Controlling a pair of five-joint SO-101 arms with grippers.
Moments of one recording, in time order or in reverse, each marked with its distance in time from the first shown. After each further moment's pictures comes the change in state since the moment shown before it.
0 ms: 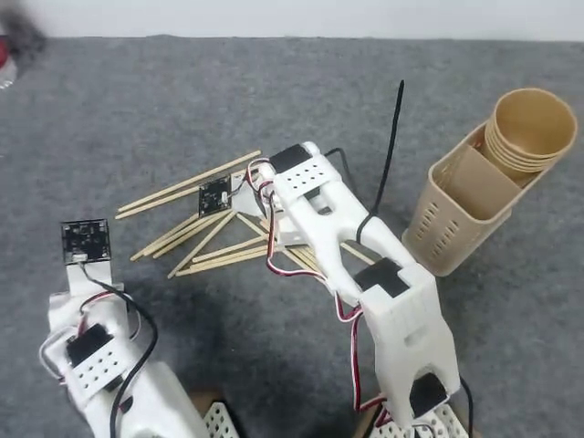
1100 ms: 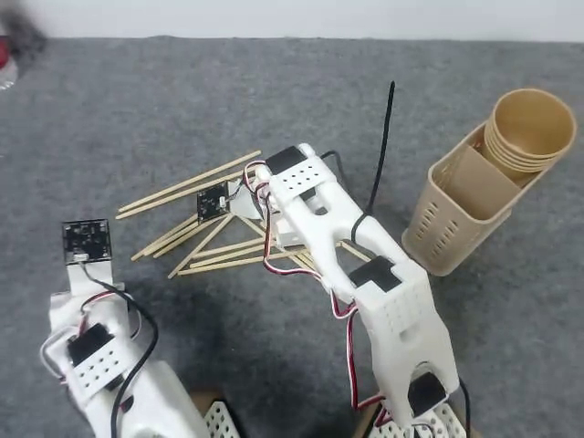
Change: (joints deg) left arm 0.0 0.0 0.0 0.0 0.0; right arm -0.6 3.2 -2.5 0.2 2.8
